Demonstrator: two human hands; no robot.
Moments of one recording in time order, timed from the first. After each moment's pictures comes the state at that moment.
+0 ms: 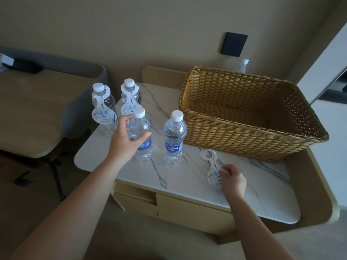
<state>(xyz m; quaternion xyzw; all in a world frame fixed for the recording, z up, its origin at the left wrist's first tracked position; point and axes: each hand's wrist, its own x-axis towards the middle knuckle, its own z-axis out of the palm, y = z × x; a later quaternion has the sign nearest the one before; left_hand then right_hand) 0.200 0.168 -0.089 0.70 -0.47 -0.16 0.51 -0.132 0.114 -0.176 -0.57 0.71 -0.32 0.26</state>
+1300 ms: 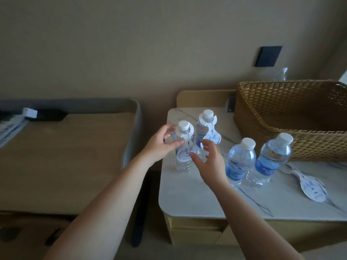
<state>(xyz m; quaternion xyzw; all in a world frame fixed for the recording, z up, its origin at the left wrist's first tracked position) 0.439 0.108 -0.044 0.56 -0.59 -0.42 0.41 0.256 0.140 -0.076 -0.62 0.58 -0.44 0.30</state>
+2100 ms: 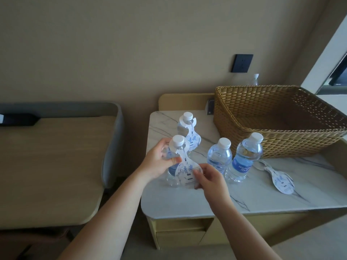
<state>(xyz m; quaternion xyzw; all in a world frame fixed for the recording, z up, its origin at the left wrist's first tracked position) 0.393 0.133 -0.062 0.51 -0.59 -0.47 0.41 0.204 0.190 -0.088 -0.48 0.53 -0.49 0.50</state>
